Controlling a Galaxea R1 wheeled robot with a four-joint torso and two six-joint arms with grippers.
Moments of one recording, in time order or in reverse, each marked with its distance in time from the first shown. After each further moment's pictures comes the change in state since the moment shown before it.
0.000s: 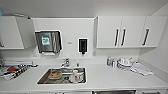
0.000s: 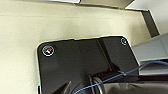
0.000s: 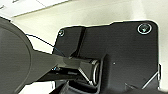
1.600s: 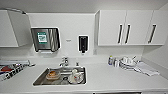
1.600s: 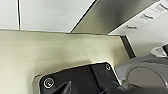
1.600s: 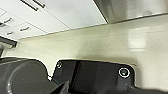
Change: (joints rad) left arm -0.063 -0.629 0.812 0.013 -0.086 0.004; right arm 0.173 -0.448 0.490 0.010 -0.011 0.090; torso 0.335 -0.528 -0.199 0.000
